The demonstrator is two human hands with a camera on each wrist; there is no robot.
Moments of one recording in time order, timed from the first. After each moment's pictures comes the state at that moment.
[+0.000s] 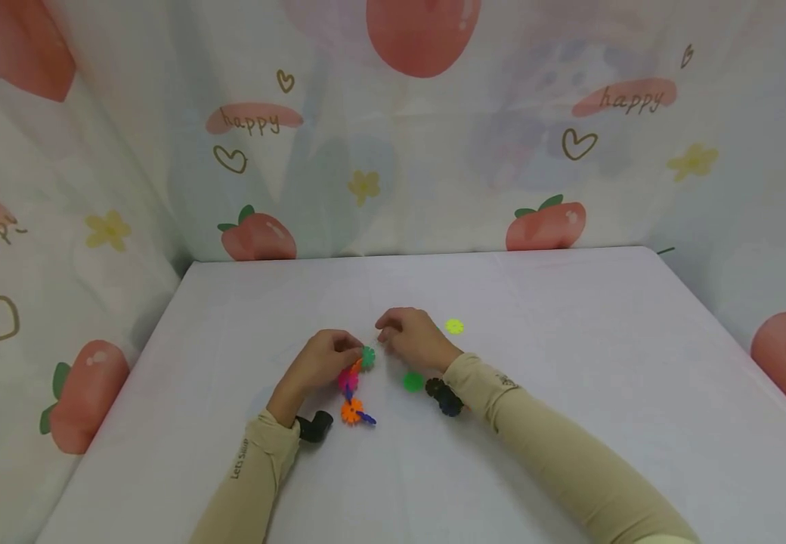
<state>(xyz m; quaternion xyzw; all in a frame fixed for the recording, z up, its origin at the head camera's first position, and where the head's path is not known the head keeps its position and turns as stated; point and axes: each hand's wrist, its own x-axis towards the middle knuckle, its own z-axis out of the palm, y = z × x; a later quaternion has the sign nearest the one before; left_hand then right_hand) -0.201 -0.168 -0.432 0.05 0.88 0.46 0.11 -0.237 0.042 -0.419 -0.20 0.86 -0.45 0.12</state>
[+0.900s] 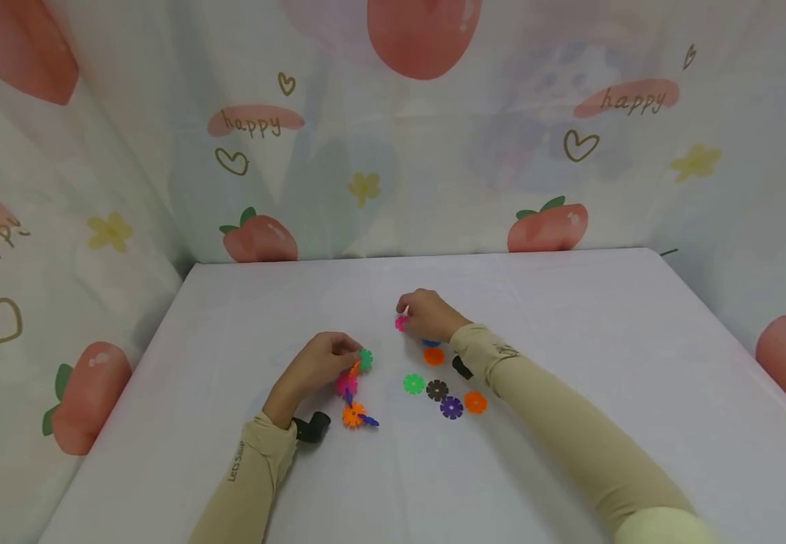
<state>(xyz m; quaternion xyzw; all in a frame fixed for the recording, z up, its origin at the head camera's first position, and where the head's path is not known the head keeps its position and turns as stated) -0.201 -0.170 -0.429 0.03 0.88 0.46 0.14 -0.289 0.062 -0.412 -0.25 0.93 -0.24 0.11</state>
